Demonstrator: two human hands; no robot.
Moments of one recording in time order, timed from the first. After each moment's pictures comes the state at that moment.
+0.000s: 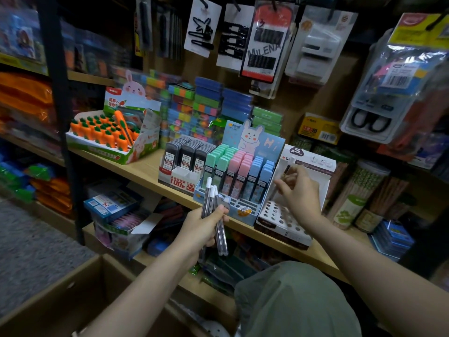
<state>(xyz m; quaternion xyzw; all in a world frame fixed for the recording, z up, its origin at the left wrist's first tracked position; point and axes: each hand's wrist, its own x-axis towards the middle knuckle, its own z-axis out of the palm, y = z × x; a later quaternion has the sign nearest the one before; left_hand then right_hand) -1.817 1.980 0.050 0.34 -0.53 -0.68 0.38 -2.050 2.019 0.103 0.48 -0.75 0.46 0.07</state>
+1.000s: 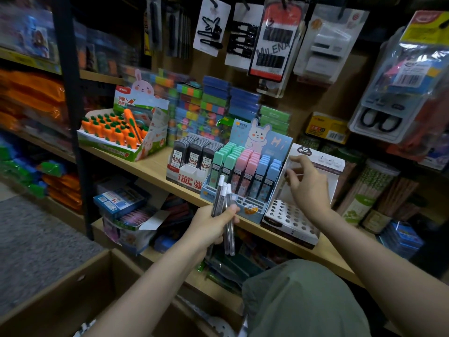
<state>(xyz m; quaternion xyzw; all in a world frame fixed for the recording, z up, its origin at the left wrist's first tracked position) -1.812 1.988 0.059 0.33 -0.57 -0.66 0.35 -2.044 2.021 0.117 0.53 -0.71 0.44 0.14</state>
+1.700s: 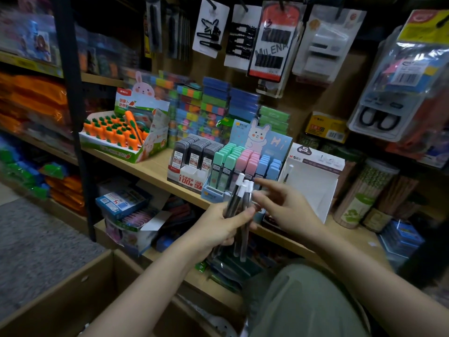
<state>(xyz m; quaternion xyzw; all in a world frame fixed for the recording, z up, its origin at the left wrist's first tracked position) -1.811 1.991 0.069 0.18 -0.62 -0.70 0.29 -1.972 2.062 0.118 0.61 -0.66 0.42 -0.13</state>
